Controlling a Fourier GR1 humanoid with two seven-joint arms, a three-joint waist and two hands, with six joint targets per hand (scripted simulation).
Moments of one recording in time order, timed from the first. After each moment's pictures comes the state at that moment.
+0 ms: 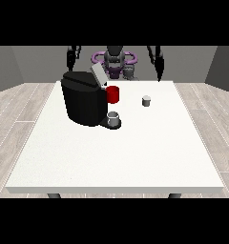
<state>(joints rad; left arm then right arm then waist) 0.00 0.11 0.01 -1.55 -0.01 -0.02 0.01 -0.01 -0.09 -0.01 -1.59 0.01 -0.01 0.00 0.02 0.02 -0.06</state>
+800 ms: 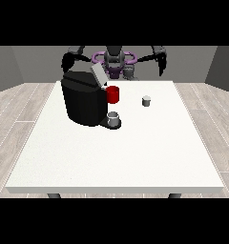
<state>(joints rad) -0.05 0.20 0.03 -1.51 -0.08 -0.09 -0.11 0.01 -0.02 -0.05 -1.56 -0.01 -0.10 -0.09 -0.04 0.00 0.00</state>
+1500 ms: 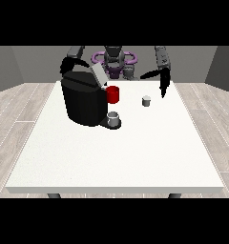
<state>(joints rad) -0.32 0.30 0.13 -1.17 -0.11 -0.13 -0.05 -0.10 -0.02 -0.02 -1.56 -0.02 -0.12 -0.10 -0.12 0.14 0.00</state>
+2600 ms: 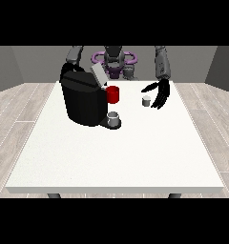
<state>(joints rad) -0.47 0.33 0.06 -0.79 -0.38 -0.05 -0.13 -0.20 -0.04 -0.04 -1.41 0.02 -0.16 -0.04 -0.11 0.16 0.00</state>
